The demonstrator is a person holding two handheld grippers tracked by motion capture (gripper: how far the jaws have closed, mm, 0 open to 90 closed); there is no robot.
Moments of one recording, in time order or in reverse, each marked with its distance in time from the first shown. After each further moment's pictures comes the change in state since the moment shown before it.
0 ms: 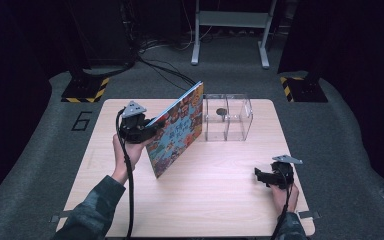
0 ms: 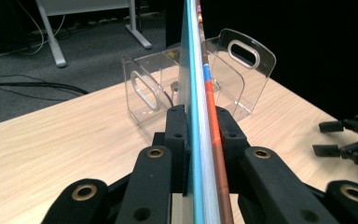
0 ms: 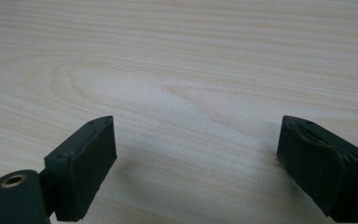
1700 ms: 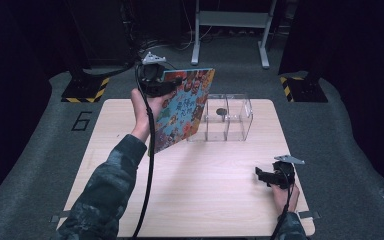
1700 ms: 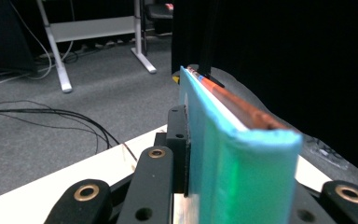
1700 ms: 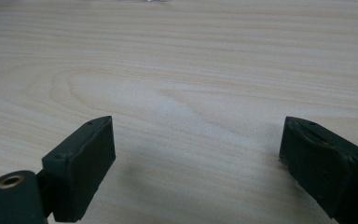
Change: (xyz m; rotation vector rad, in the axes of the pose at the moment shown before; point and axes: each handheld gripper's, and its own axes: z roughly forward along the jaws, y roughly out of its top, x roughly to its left) left arm -0.006 0.117 0.044 -0.066 0.037 -0.009; right arm -0.004 0.000 -0.001 -0.012 0.008 0.029
